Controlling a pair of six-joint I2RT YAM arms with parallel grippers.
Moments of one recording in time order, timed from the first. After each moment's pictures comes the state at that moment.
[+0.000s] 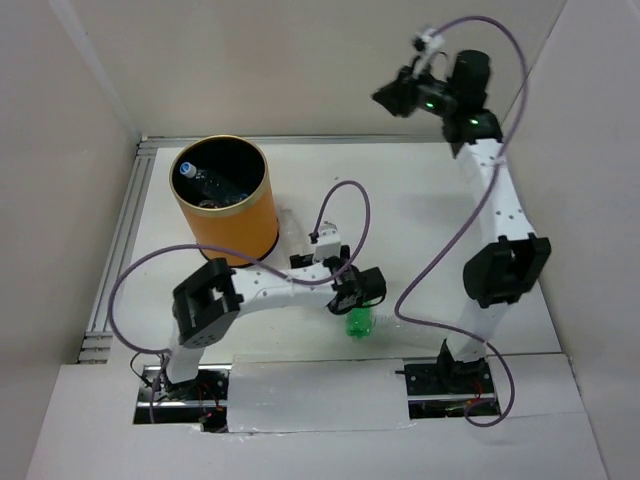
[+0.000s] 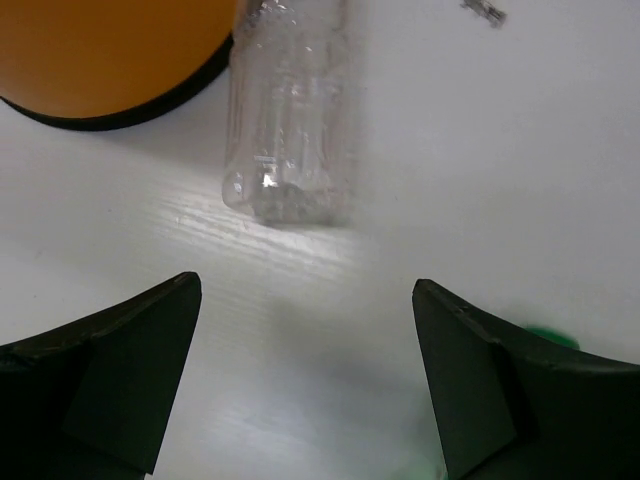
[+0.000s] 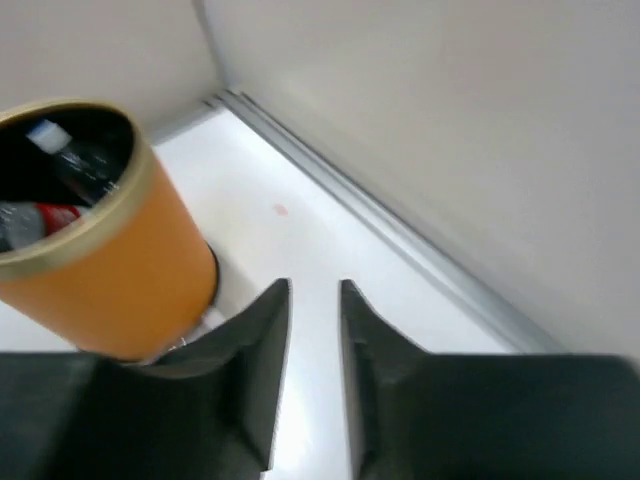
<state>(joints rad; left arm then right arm) -1.20 1.91 1.45 -1.03 -1.01 -1.41 0.18 1.85 2.06 -0.25 -0.74 -0.04</state>
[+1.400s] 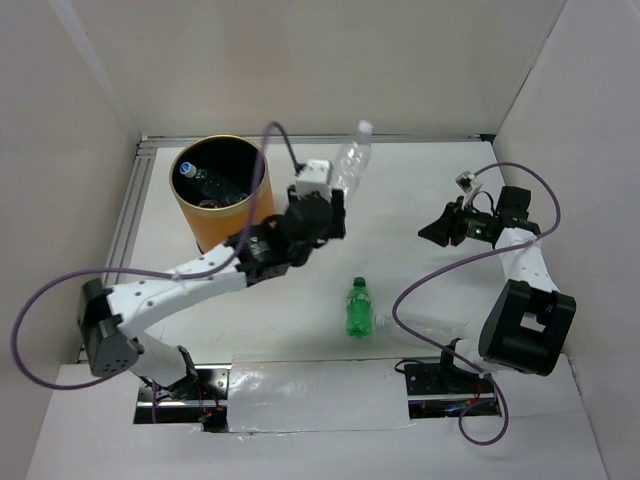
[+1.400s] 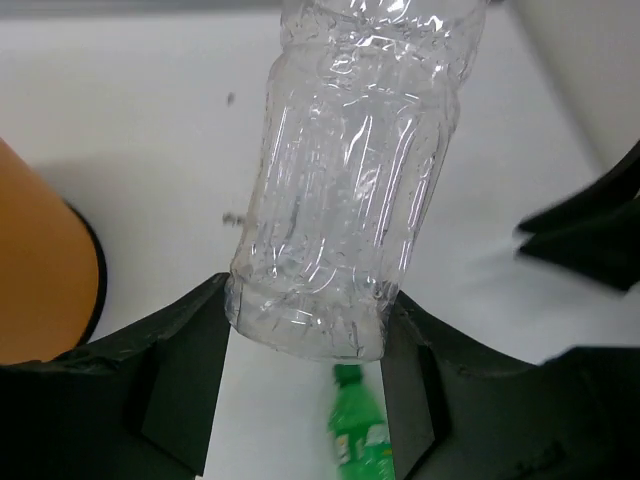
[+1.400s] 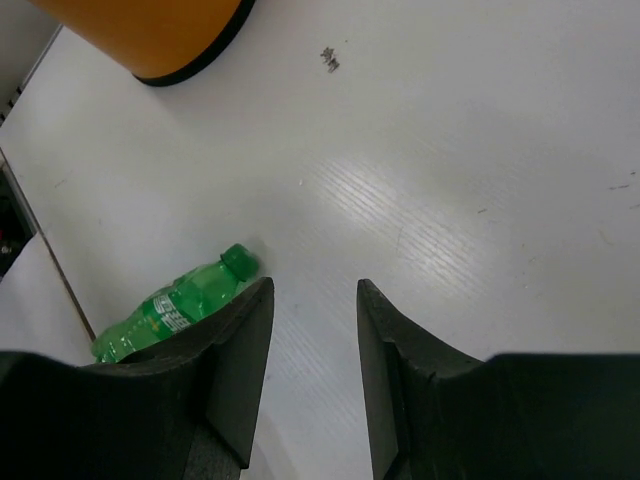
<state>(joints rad) -1.02 1.48 1.36 -0.34 -0.64 -0.52 -0.36 1.37 0.93 -0.50 -1.11 -0.43</state>
